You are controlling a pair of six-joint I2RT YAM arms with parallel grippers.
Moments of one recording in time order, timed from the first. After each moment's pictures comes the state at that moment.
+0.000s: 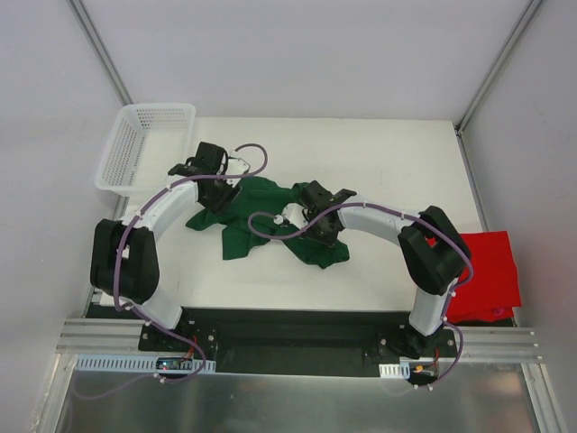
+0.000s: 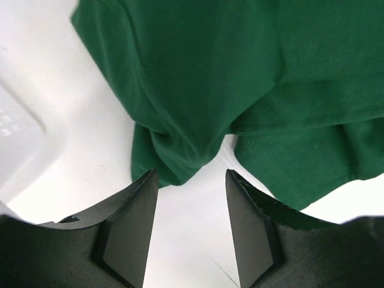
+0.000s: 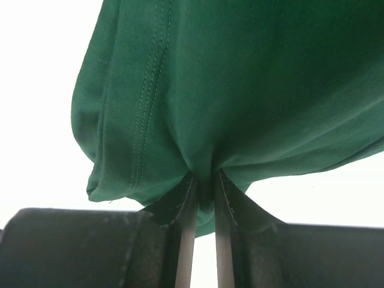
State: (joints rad) left arm -0.26 1.58 1.19 -0.69 0.02 0.41; right arm 0.76 1.83 1.22 -0.69 -0.02 -0.55
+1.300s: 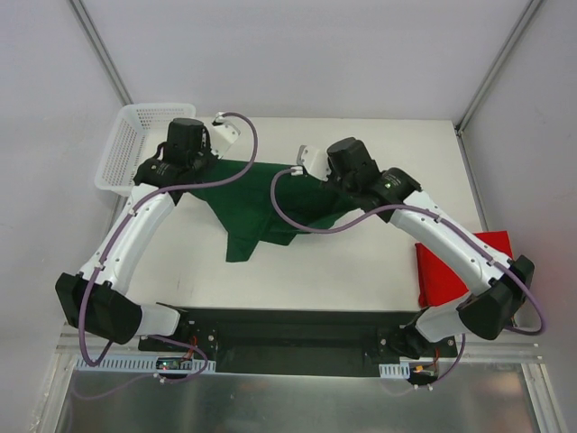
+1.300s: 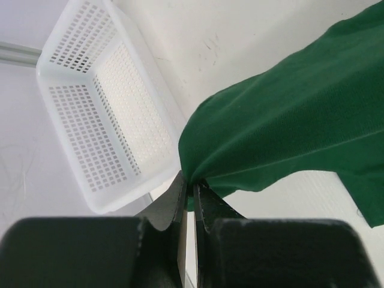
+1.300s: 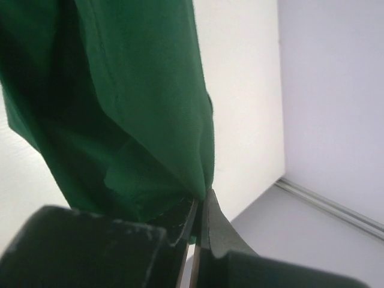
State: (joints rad) left arm -0.29 1.33 1.36 -0.70 -0.19 0.57; right arm 0.77 1.44 1.48 -0.76 0.42 -0.73
